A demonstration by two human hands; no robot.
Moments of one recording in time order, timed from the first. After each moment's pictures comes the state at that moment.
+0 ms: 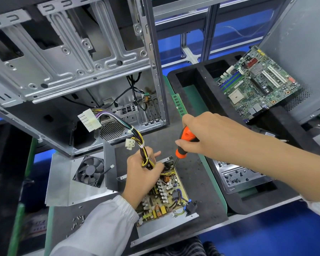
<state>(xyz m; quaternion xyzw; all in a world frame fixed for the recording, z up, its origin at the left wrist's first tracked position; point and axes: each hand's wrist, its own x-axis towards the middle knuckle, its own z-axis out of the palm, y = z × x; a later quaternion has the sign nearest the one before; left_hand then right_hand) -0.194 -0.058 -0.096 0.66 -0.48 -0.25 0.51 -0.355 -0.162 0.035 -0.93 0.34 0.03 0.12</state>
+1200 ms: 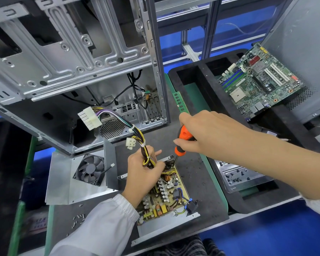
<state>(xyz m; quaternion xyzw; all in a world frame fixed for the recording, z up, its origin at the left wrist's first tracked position) -0.193 -0.058 -0.097 0.66 -0.48 -0.26 0.51 -0.348 -0.162 0.034 -0.94 0.32 0.03 0.09</state>
